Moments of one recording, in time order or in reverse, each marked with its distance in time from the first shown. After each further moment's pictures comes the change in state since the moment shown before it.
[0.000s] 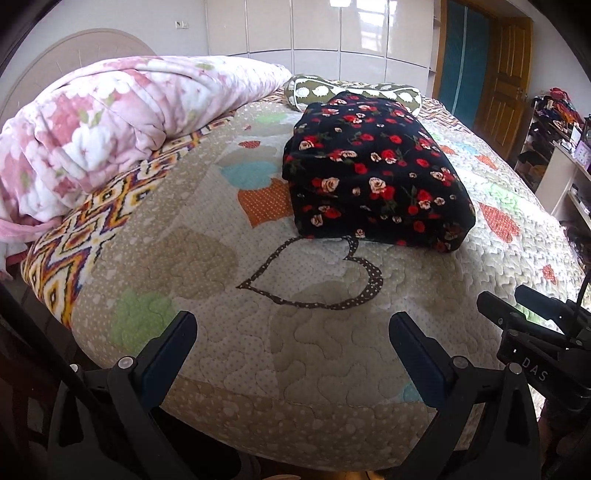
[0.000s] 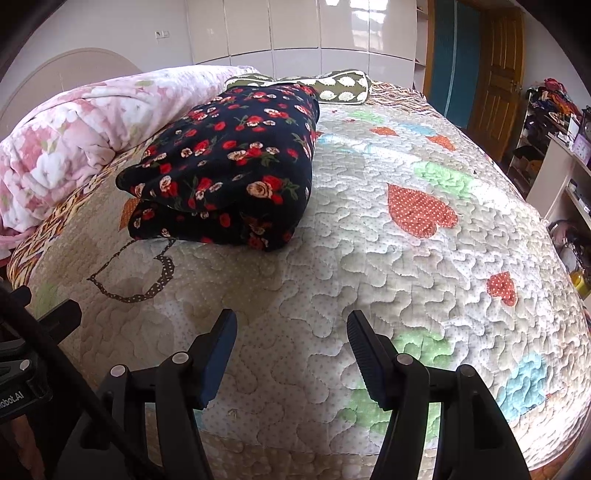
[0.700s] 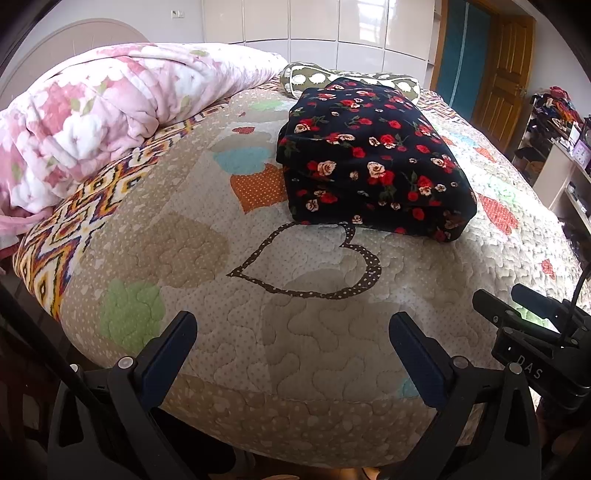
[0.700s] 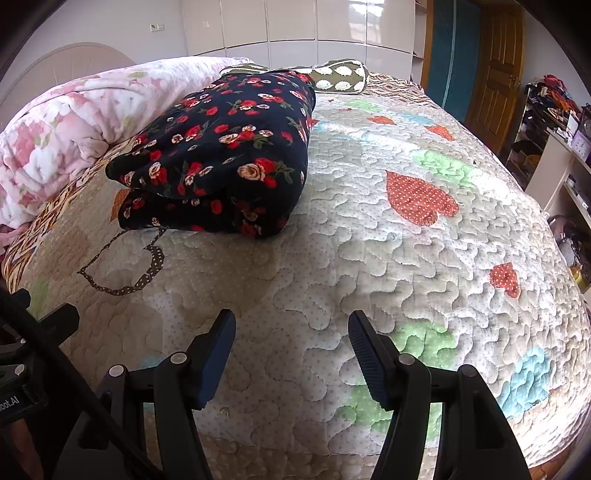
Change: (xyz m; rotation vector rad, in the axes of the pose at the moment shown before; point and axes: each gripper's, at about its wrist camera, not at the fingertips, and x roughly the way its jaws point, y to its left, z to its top) left arm 0.009 0.002 -0.003 -0.002 0.041 -0.028; right arm 0.011 -0.003 -0.003 0.002 0.031 -0.012
